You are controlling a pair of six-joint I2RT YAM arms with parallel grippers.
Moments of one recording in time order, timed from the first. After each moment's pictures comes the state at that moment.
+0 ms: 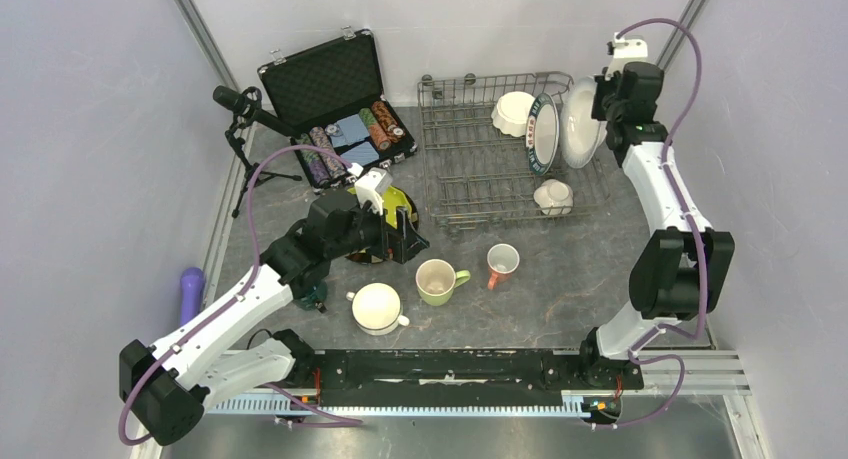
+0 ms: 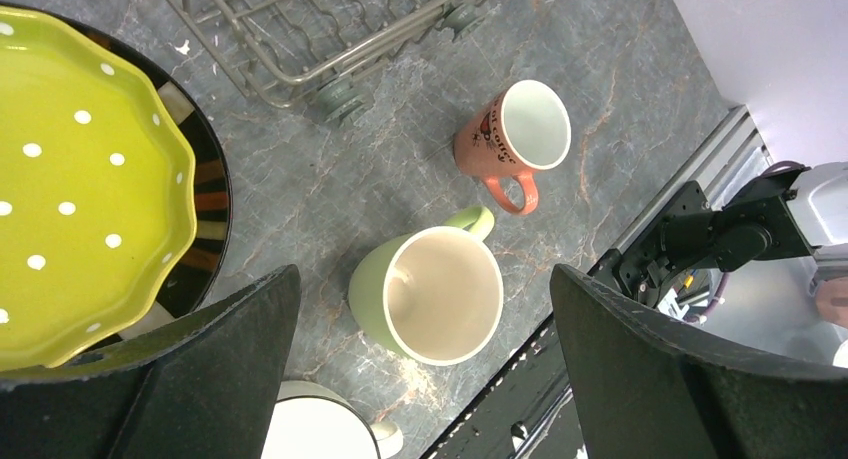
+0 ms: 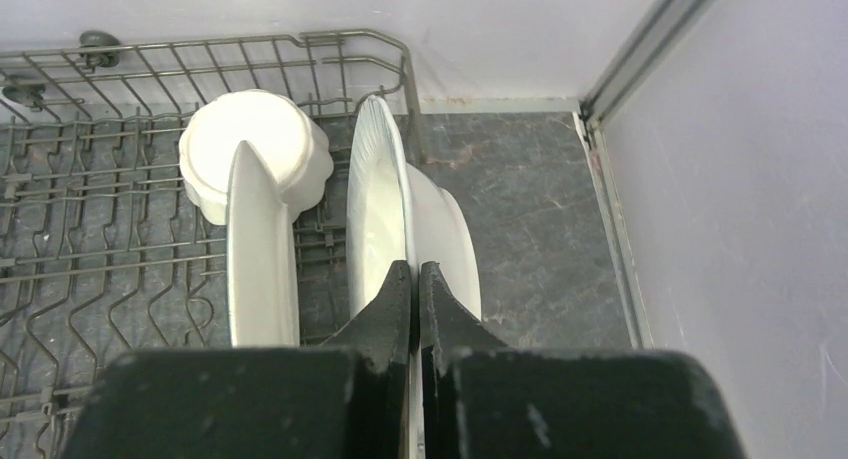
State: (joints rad) left arm -0.67 0.97 0.81 -0.31 0.22 -0.42; right arm -0.07 1.63 1.47 -0.15 0.05 -0.07
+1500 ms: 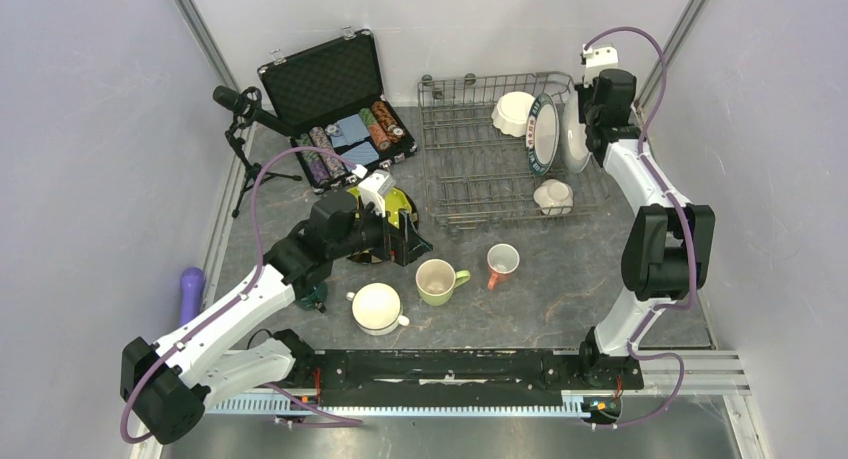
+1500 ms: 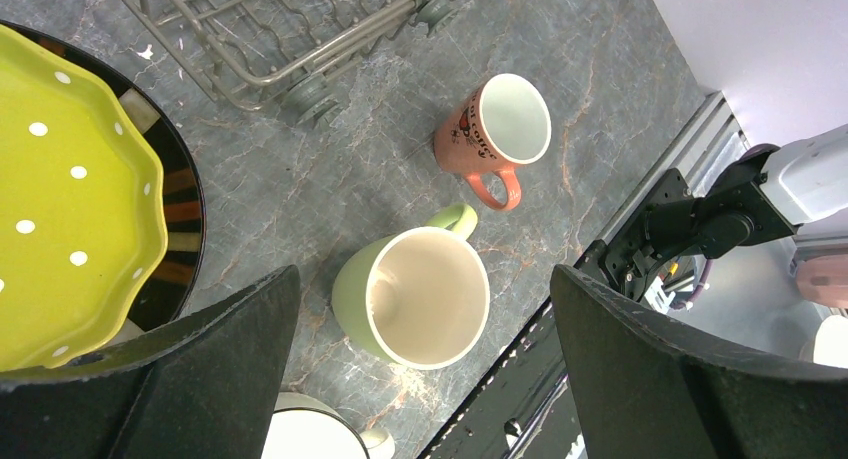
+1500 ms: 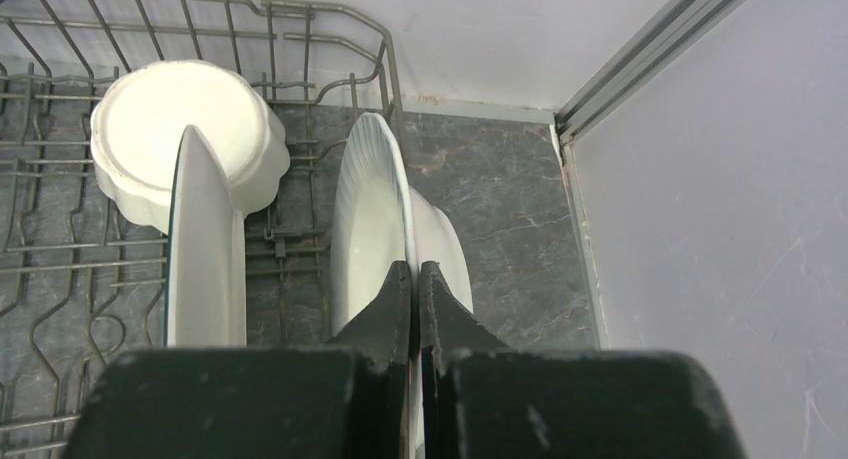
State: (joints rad) left arm -0.67 0.98 0.78 -0.25 0.27 -0.41; right arm 0.00 1.77 1.45 0.02 0.18 -0.24
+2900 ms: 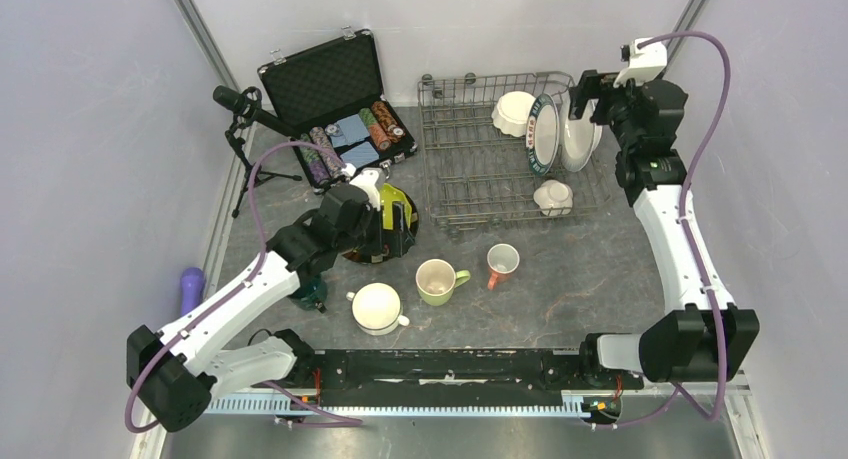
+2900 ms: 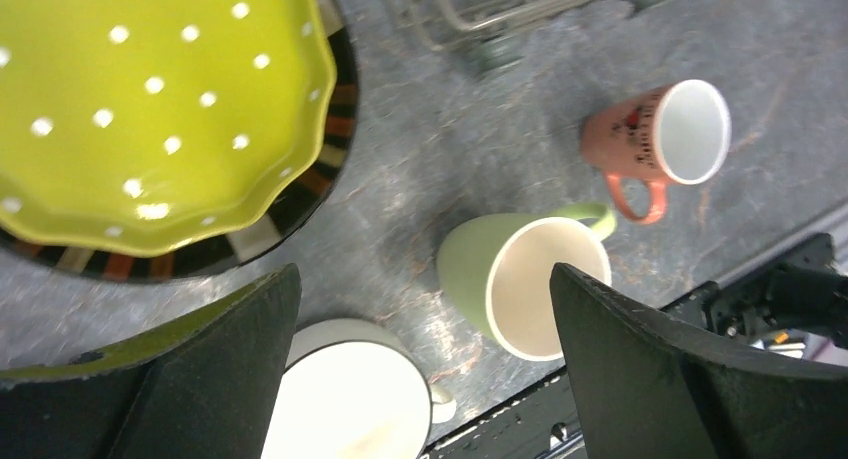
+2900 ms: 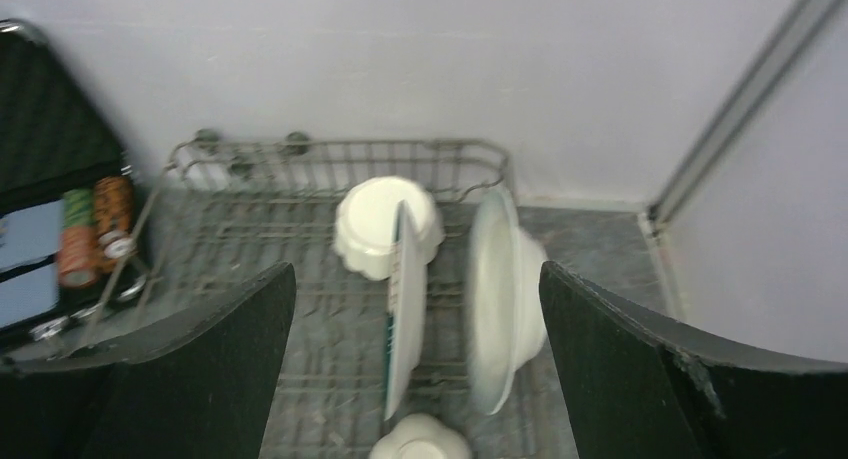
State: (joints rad) left arm -0.67 1.05 0.89 -0.50 0.02 -0.46; right arm 0.00 1.32 1.32 -0.03 -0.05 -0.02
